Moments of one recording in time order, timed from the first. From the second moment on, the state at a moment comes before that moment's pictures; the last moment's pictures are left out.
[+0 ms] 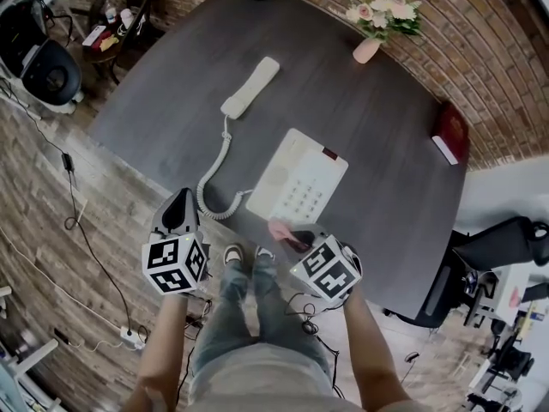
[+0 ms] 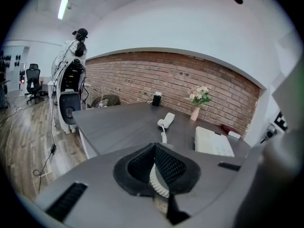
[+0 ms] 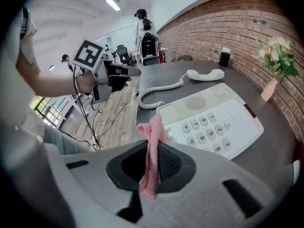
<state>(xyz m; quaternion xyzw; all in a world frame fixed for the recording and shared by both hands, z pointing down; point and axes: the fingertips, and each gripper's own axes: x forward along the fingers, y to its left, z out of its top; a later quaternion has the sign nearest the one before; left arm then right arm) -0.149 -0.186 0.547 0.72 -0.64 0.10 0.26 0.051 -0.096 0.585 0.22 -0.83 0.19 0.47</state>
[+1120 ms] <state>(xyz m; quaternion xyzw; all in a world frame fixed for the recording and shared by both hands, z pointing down) -0.038 -0.293 0.320 0.80 -0.59 -0.02 0.09 0.291 -0.220 0.334 0.70 -0.71 0.00 0.05</state>
